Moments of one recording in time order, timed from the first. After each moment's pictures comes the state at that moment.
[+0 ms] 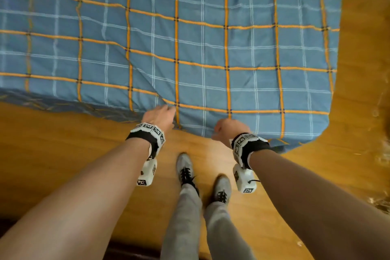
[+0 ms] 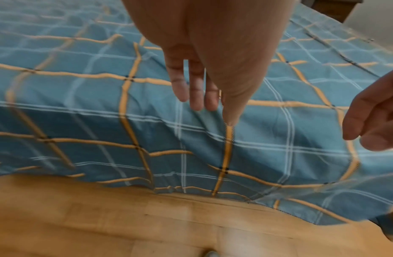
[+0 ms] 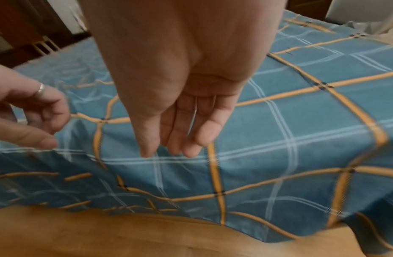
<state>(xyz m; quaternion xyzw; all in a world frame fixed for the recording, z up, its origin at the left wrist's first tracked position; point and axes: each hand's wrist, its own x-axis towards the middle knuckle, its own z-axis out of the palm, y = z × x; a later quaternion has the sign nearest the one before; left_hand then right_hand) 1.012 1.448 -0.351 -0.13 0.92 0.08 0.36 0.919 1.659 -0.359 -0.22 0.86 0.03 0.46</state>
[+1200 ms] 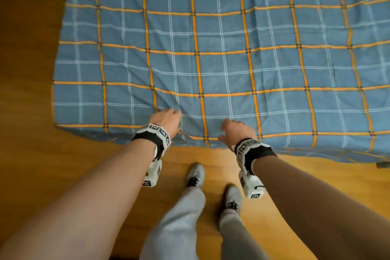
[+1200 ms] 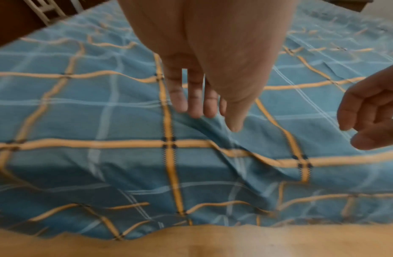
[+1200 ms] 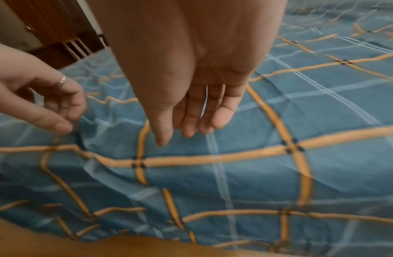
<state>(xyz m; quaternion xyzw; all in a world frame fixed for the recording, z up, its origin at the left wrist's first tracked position) 1.121 0.983 -0.351 -0.10 0.93 0.06 0.35 1.059 1.200 -0.357 -0.21 0.89 0.01 0.40</state>
